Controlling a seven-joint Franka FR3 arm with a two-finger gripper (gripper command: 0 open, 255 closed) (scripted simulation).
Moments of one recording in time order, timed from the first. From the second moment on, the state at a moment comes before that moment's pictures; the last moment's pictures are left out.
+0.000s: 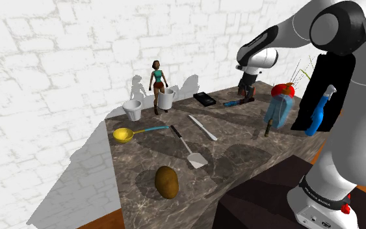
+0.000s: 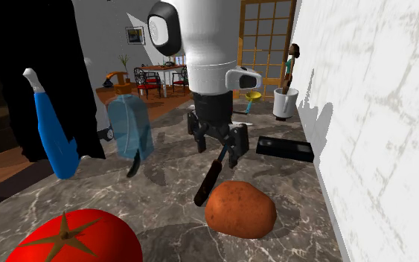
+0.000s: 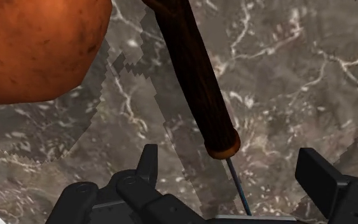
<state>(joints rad) 0.19 0.21 -0.76 -2.09 0.33 2.21 -1.67</state>
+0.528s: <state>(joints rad) 0.17 0.27 -0.73 -2.11 0.40 2.27 -1.72</state>
